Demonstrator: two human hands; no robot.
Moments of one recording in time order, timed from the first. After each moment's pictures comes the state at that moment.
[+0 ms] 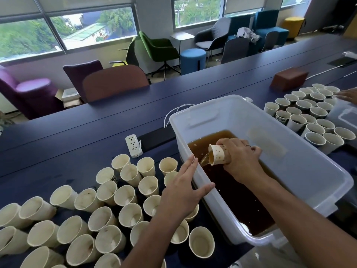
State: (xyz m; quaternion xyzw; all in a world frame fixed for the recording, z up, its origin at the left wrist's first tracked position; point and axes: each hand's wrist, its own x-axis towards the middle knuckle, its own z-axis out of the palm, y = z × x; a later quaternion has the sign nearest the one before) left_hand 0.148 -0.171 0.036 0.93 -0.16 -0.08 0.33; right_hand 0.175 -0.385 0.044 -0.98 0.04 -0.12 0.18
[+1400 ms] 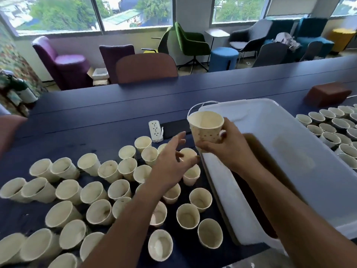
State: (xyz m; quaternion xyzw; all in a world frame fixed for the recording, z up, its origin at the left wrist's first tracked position) left_hand 0.167 -0.110 0.063 0.85 -0.04 -0.01 0.53; right_hand 0.179 -0.289 0.113 -0.88 -0.03 -0.06 0.47
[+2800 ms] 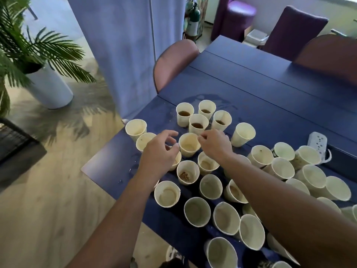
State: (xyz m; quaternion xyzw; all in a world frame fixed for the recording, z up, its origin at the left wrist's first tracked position) left_hand -0.031 0.273 -0.020 0.78 0.40 0.19 0.45; right_hand 0.147 0.194 -0.038 -0.91 -0.34 0.19 0.17
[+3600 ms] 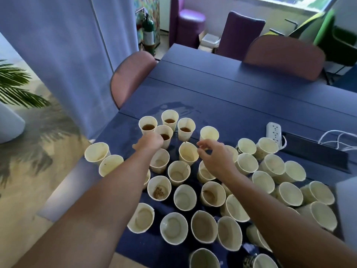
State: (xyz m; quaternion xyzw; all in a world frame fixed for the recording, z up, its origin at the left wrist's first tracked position) left_hand 0.125 0.320 -0.060 0.79 0.52 -0.09 0.32; right_hand 0.180 0.109 -0.026 -0.90 -0.25 0.13 0.33
